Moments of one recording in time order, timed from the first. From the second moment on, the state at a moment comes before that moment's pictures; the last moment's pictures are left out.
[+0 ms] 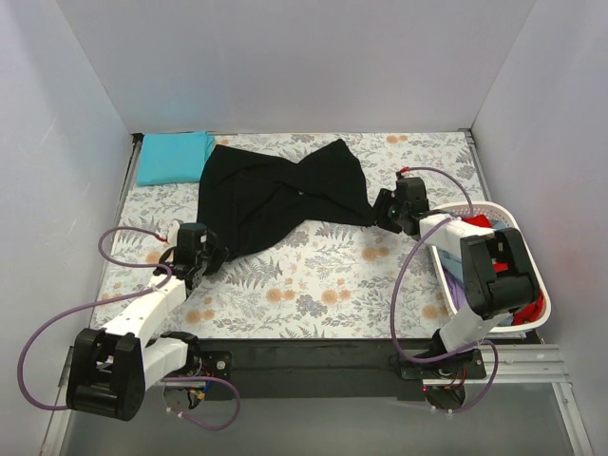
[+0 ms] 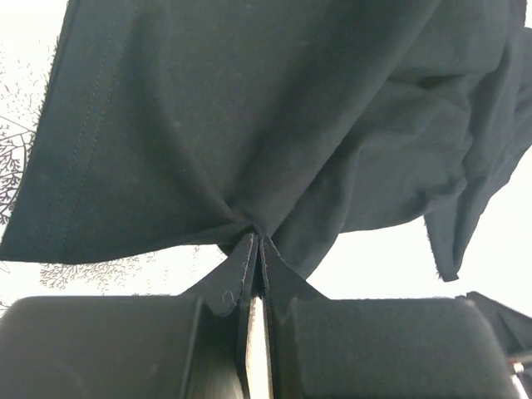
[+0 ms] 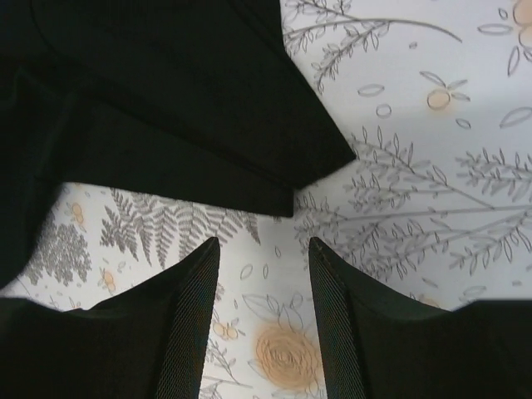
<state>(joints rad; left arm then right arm) -0.19 1.07 0.44 -0.14 -0.09 -1.09 0.27 1.59 0.82 0.00 -0.13 0.53</state>
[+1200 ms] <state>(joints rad) -0.16 1.05 0.48 -0.25 -0.10 -1.06 0.26 1.32 0.60 -0.03 -0.01 0.54</state>
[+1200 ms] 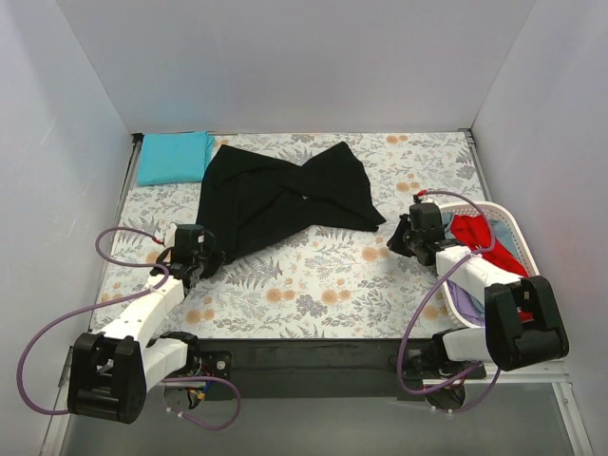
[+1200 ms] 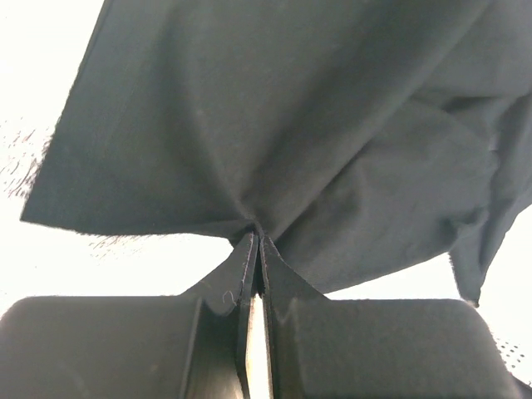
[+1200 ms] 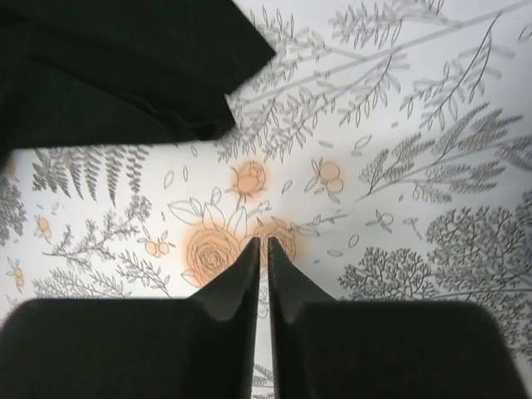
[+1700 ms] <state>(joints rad) -0.15 1.11 0.40 -0.24 -0.10 -1.12 0.50 1.80 1.20 -0.09 -0.02 0.38</state>
